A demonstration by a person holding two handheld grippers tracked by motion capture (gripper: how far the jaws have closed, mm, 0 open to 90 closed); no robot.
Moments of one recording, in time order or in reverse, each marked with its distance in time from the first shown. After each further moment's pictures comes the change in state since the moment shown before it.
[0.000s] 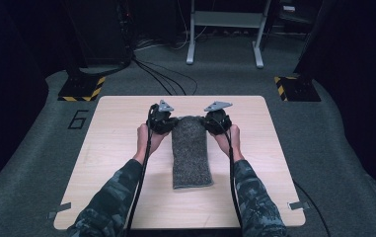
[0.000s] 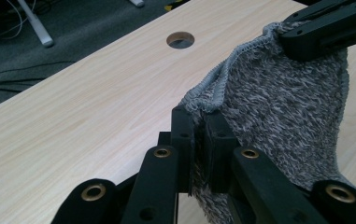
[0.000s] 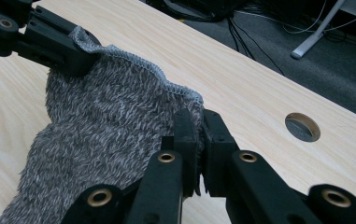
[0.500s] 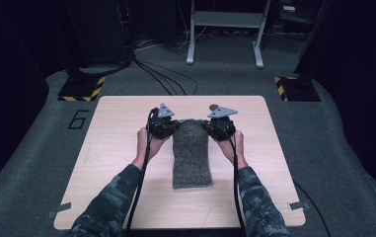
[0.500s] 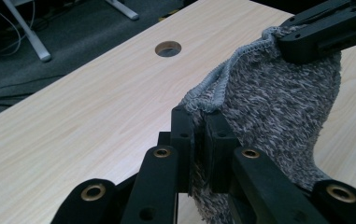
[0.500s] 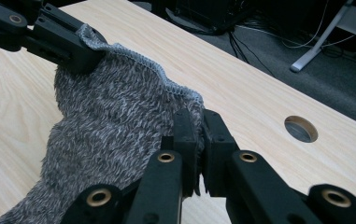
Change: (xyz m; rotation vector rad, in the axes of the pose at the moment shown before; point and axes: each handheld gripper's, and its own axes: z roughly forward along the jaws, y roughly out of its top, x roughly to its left) left arm -0.014 -0.005 -0.010 -0.042 -0.006 0.037; right arm 0.007 -0.014 -0.019 -0.061 0.006 -0.028
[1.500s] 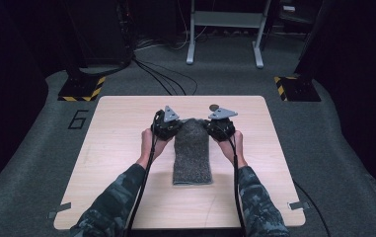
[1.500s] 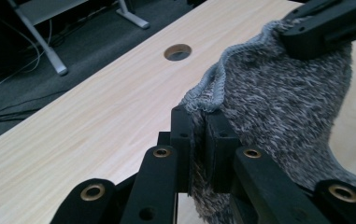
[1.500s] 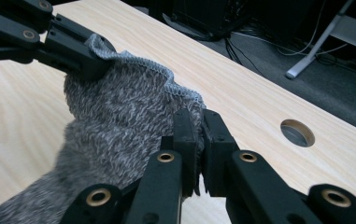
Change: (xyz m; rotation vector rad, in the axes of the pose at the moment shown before) left arm -0.007 -0.010 0.018 -0.025 0.039 0.071; right arm -0.006 -0.011 0.012 -0.032 -0.014 -0.025
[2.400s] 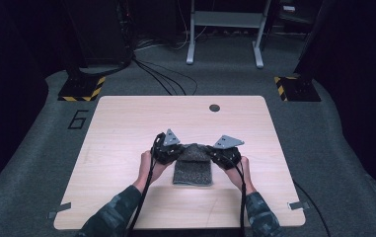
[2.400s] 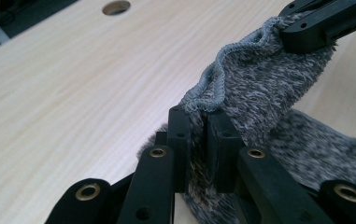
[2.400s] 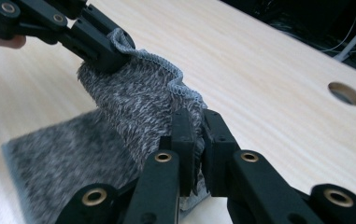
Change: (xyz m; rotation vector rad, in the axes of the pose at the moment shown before) left arm -0.047 -0.046 -0.021 0.075 -0.130 0.002; right arm 0.040 -0.062 -0.040 0.007 0.098 -0.052
